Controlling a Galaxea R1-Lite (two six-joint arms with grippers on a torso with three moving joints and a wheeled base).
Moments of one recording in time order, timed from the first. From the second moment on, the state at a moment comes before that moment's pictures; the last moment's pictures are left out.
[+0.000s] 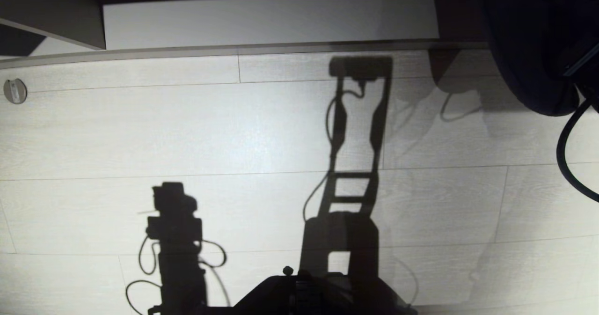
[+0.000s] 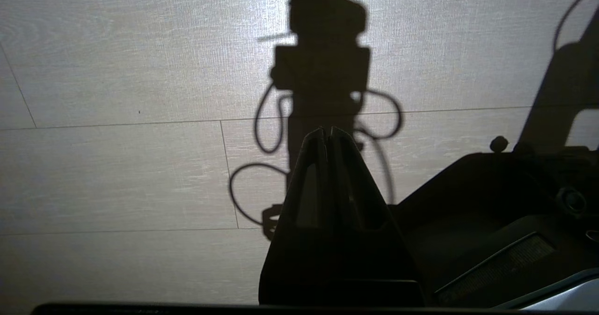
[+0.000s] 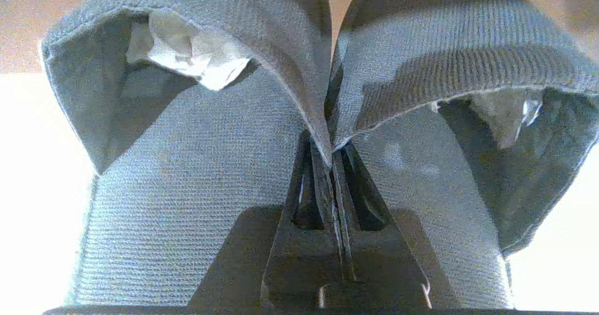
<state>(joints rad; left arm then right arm) 0.00 0.00 0.00 0.00 0.00 0.00 0.21 1.29 -0.79 -1.01 -0.15 -0.03</state>
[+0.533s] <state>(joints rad) 0.00 0.00 0.00 0.00 0.00 0.00 0.18 0.98 -0.43 -0.89 -0.14 -0.03</state>
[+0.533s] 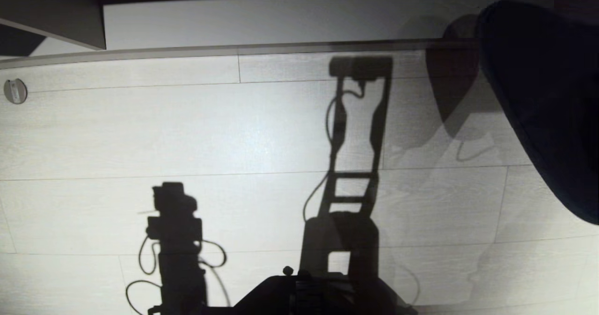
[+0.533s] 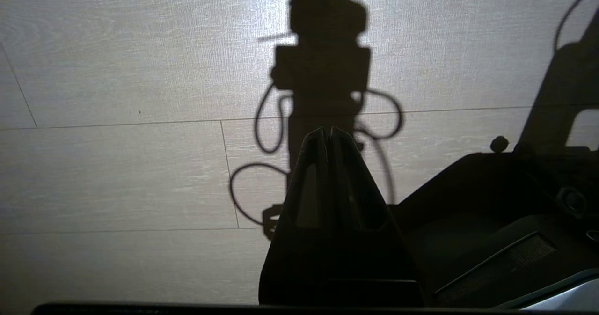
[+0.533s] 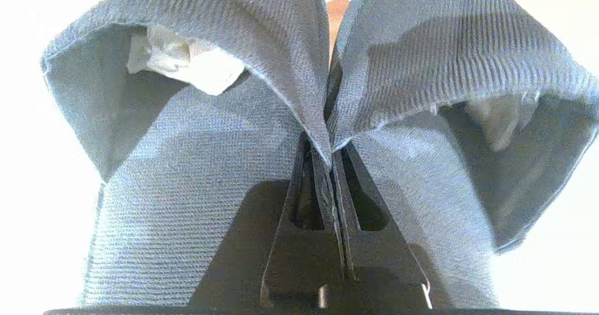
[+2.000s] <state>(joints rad) 0.00 0.00 0.00 0.00 0.00 0.00 0.02 0.02 0.00 0.00 0.00 -0.04</state>
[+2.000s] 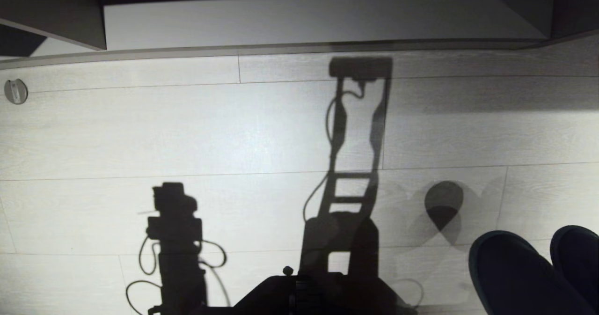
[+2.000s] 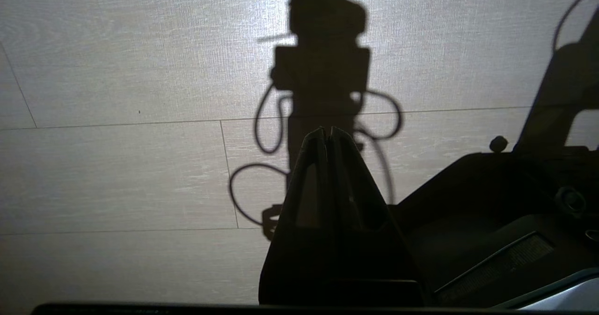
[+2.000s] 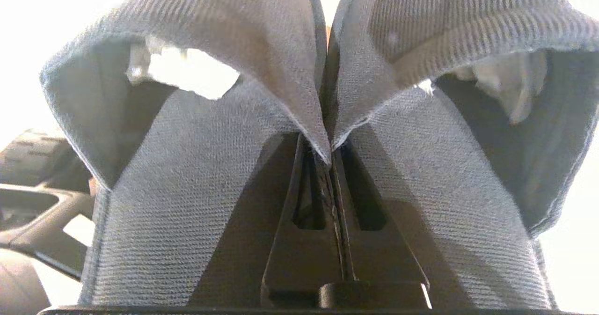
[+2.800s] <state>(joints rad) 0.00 0.00 0.00 0.00 0.00 0.00 0.02 0.00 0.00 0.01 0.00 -0.01</state>
